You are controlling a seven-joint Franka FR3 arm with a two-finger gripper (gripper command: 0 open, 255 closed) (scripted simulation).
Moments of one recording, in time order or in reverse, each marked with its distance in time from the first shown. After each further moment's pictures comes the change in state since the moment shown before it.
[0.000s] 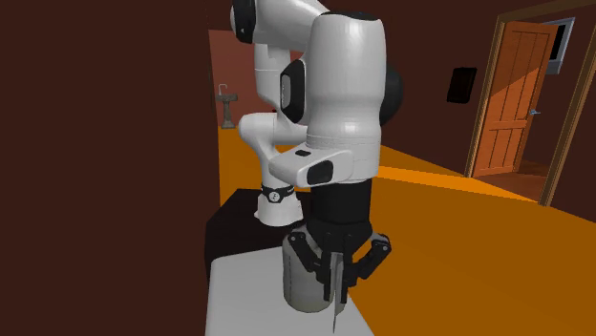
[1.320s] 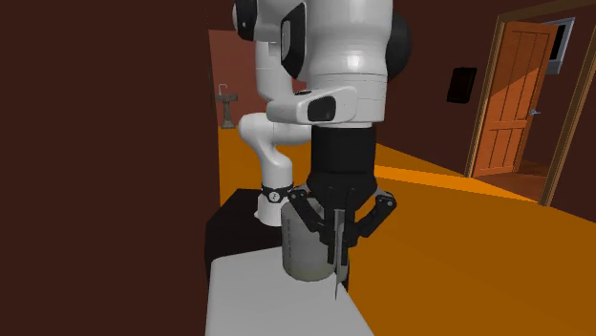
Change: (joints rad) arm -0.005 -0.068 0.005 0.086 0.033 -0.149 -0.026
